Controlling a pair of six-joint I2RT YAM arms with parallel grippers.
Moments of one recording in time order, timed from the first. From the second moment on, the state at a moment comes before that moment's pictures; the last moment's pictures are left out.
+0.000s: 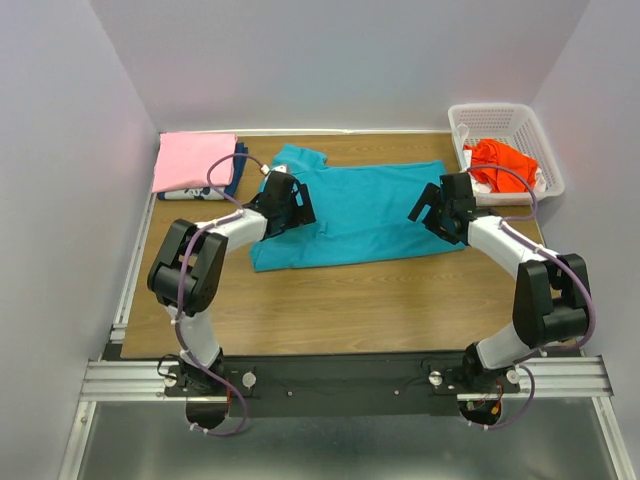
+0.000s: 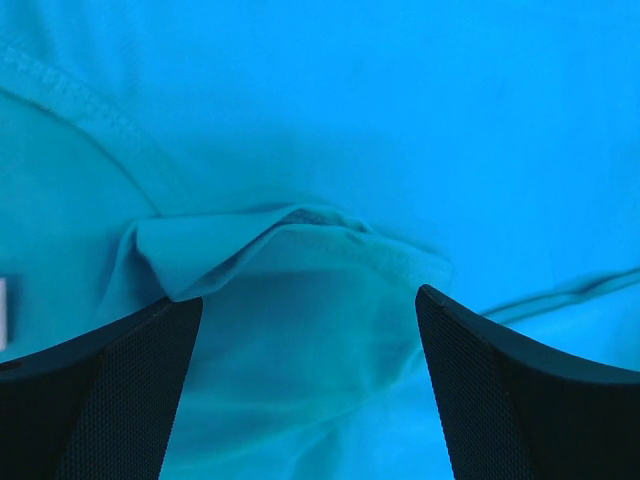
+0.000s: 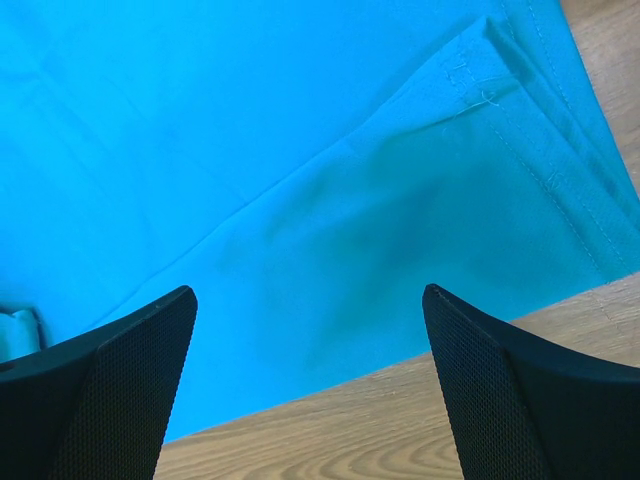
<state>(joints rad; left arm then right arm) -0.42 1.81 1.07 -0.02 -0.05 -0.58 0.19 1.54 0.94 -0.26 0.12 0.65</state>
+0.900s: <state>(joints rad) -0.37 1.76 1.24 -0.09 -0.11 -0.55 0.19 1.55 0.98 -0.25 0.18 0.57</state>
